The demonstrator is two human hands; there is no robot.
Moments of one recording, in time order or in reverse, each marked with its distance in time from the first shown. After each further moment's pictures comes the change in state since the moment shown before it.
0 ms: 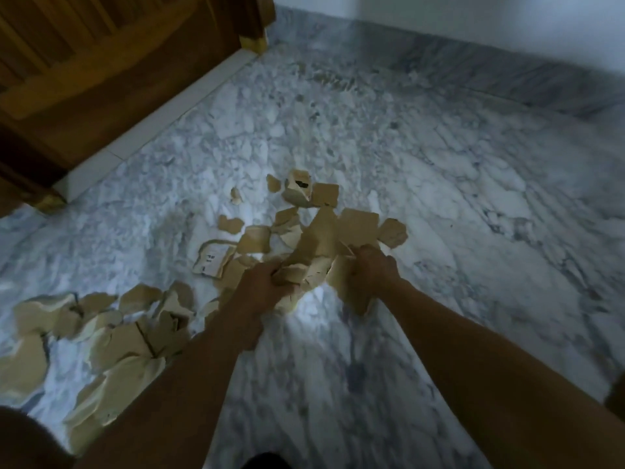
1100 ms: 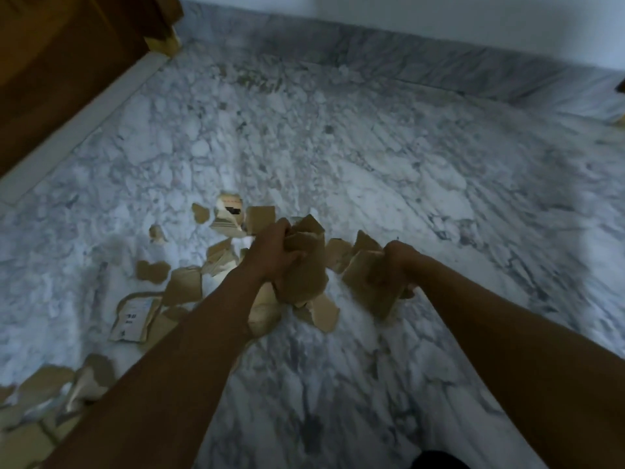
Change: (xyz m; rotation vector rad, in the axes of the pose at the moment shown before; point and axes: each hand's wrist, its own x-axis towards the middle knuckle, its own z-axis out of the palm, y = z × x) left_hand 0.161 0.122 0.056 0.178 -0.102 0.335; right_hand 0.034 0.131 -0.096 0.084 -0.149 0.353
